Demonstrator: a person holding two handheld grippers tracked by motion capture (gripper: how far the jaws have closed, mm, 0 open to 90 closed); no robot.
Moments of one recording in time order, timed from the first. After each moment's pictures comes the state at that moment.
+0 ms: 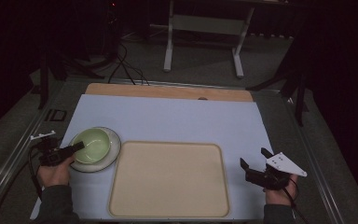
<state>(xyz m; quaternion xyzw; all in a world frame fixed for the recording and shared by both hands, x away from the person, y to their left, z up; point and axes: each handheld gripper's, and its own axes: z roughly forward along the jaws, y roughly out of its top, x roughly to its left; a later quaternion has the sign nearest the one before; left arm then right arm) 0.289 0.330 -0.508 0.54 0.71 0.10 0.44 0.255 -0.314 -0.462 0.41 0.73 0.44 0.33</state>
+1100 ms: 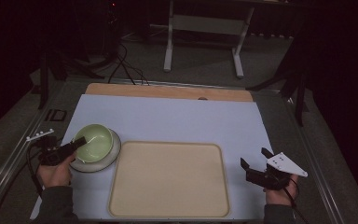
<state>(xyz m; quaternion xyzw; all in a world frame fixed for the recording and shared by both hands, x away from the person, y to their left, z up) 0.280 0.319 -0.487 0.54 0.67 0.12 0.49 0.255 -0.315 -0.462 0.41 0.73 0.44 0.33</state>
